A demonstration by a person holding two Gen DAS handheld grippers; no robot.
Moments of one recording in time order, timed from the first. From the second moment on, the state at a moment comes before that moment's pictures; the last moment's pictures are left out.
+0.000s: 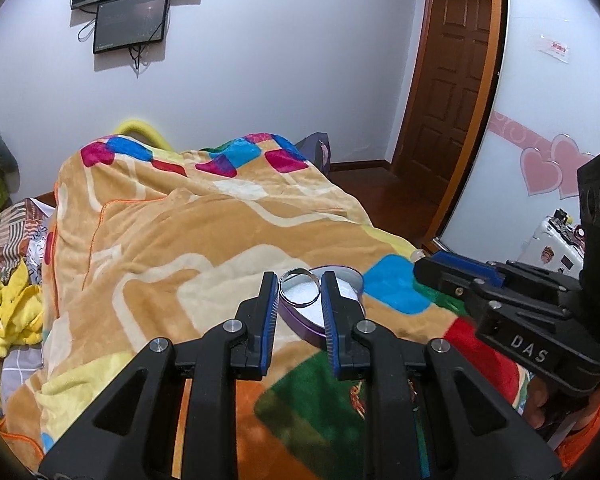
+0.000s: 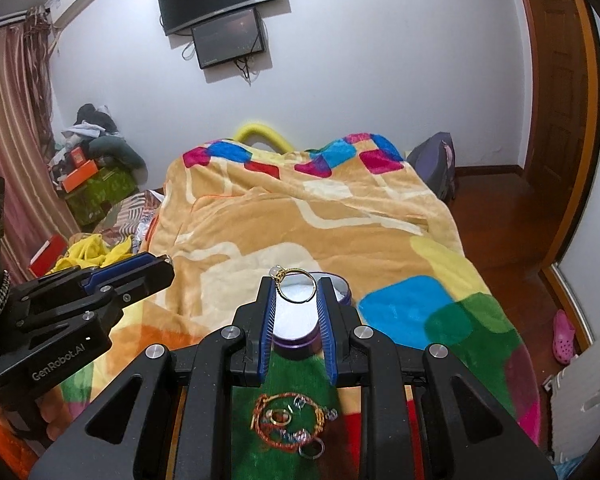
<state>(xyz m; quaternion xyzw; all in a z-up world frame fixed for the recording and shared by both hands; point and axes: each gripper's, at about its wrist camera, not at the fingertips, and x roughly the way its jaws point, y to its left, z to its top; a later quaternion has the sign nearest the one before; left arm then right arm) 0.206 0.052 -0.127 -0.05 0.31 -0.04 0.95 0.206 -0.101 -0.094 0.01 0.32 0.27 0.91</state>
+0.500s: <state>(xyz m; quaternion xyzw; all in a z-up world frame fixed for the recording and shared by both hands) 0.257 0.057 -0.155 -0.05 0.35 -0.07 0.93 0.245 -0.090 -0.117 -0.01 0.36 0.29 0.89</state>
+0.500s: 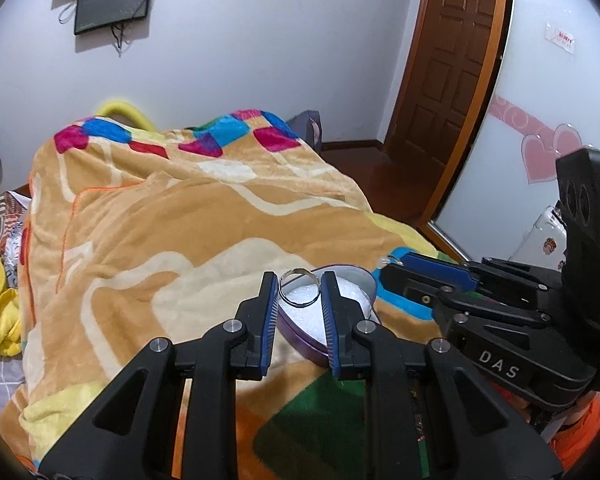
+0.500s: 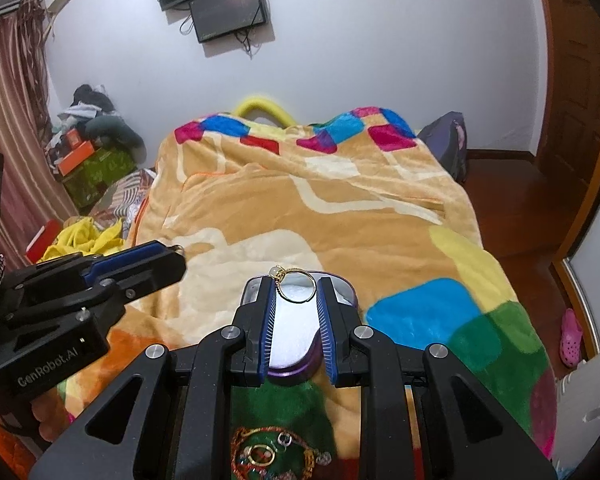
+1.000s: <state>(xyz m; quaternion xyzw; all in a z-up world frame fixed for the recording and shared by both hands) 0.300 0.049 -0.188 -0.04 0.40 -0.09 0.91 0.274 -0.079 -0.145 -0.04 0.42 0.31 0.85</state>
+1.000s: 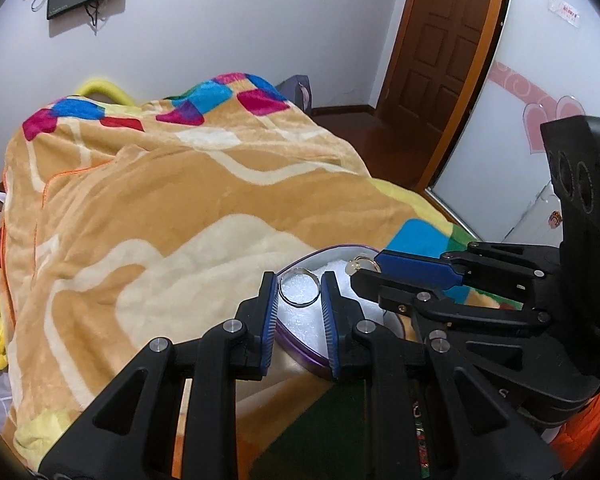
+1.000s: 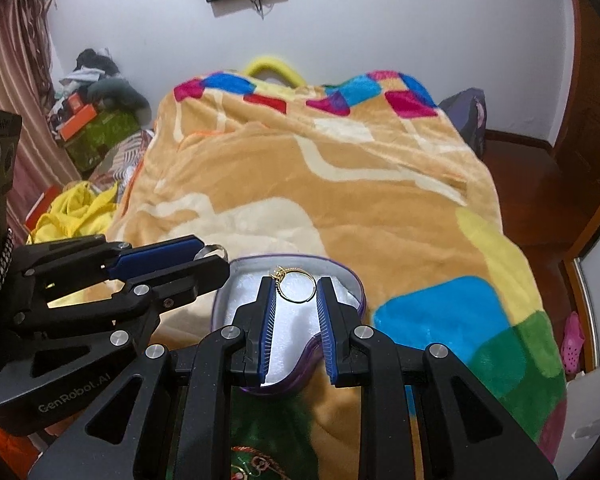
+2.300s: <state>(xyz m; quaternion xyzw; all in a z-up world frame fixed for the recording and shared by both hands) 0.210 0.048 -0.130 -0.02 0.36 -0.07 0.93 0.214 -0.106 -0.085 -0.06 0.37 0.29 0.88</state>
